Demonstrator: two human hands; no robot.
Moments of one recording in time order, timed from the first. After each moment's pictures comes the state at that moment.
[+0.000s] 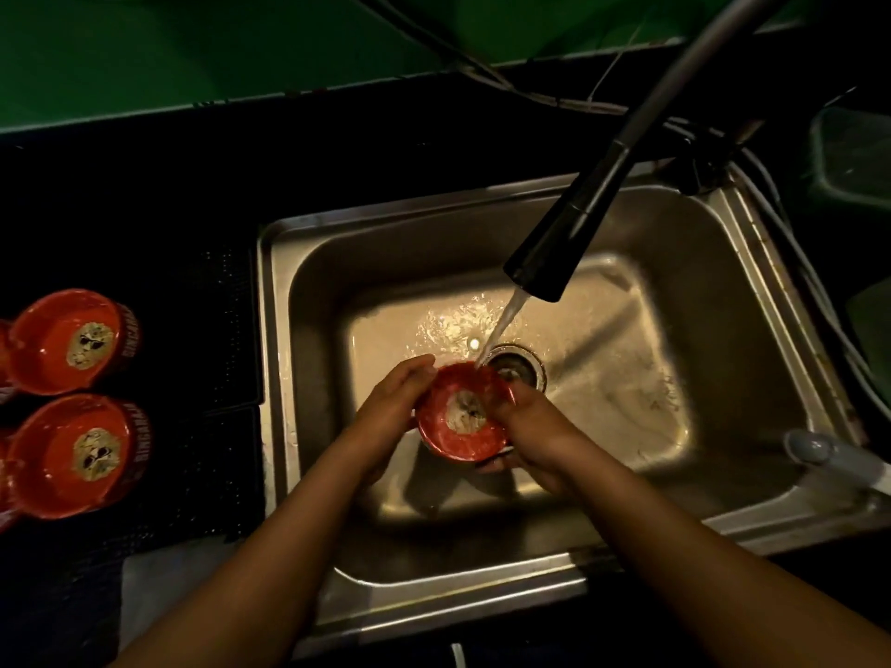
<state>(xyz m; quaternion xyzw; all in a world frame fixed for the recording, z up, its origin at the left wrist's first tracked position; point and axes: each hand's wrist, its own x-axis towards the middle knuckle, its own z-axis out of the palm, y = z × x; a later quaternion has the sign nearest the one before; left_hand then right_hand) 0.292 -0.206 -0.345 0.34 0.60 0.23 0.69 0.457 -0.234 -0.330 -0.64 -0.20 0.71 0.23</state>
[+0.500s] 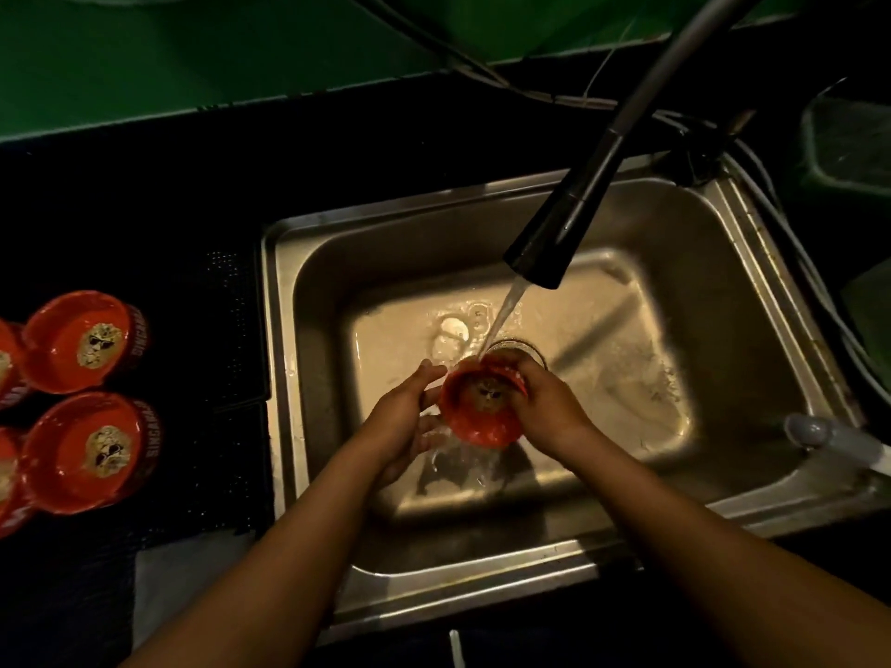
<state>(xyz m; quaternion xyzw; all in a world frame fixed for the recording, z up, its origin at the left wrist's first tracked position) 0.300 -0.215 -0.341 0.18 0.59 0.21 0.76 0.474 -0.233 -0.345 -0.69 -0.49 0.49 0.20</state>
